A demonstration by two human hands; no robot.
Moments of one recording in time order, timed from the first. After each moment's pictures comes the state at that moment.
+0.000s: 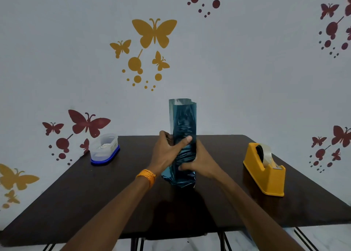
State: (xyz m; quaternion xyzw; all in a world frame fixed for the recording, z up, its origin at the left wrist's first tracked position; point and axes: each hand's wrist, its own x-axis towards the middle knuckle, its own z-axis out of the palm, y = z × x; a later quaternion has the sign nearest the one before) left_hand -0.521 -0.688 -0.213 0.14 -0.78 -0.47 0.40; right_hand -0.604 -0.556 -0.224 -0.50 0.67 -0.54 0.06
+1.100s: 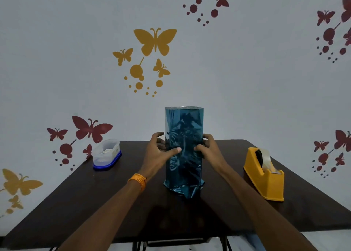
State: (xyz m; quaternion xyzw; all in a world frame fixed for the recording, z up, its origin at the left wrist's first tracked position) left_hand -0.509 -0.715 -0.218 0.10 -0.76 -0.48 0.43; right_hand -0.654 -0.563 -0.218 -0.37 0.65 -0.65 0.08
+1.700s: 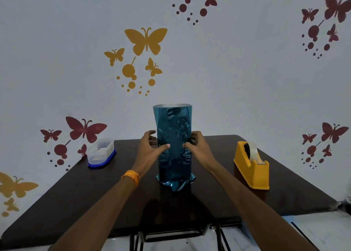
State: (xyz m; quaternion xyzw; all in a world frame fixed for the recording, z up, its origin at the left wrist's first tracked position) left_hand -0.504 -0.708 -0.216 0.14 -0.77 -0.45 0.43; right_hand -0.641 -0.556 -0.221 -0.39 0.67 -0.63 0.06
